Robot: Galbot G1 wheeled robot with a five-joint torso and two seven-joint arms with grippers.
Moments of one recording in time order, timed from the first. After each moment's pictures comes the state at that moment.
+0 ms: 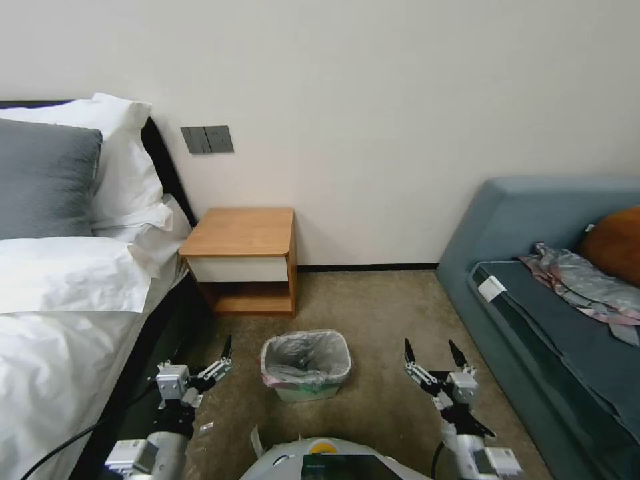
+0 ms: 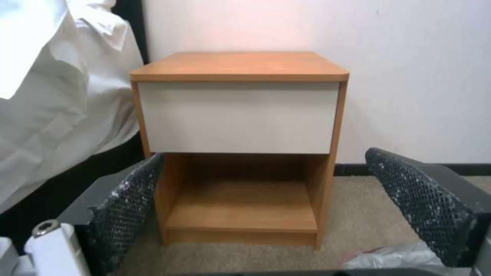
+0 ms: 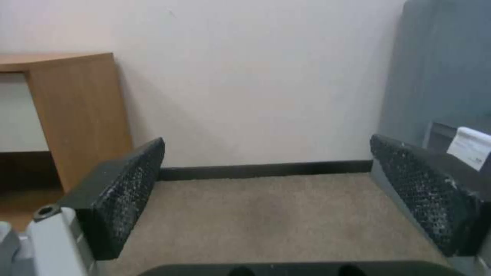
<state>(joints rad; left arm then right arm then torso) 2.16 -1.38 -0.69 -2.46 -0.27 -0.15 -0.08 -2.06 1.46 0.60 2.27 0.13 0.36 0.04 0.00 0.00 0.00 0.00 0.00</state>
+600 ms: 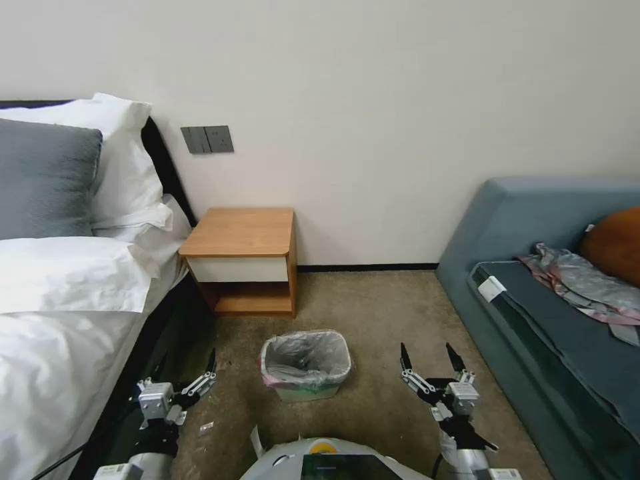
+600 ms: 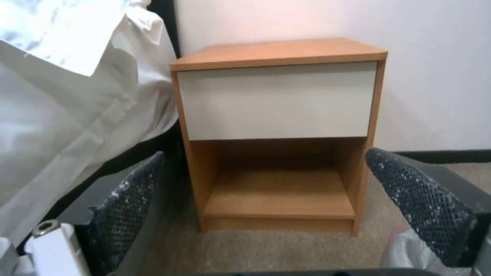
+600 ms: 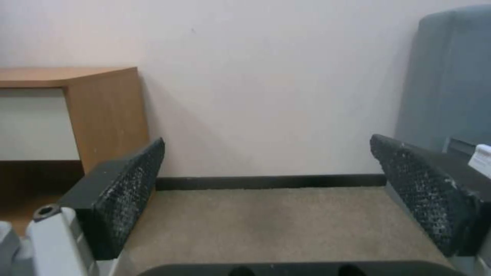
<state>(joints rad) 2.22 -1.43 -0.77 -2.40 -0.25 -0.24 -0.05 -2.11 1.43 0.56 2.31 0.09 0.42 0.06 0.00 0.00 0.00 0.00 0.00</state>
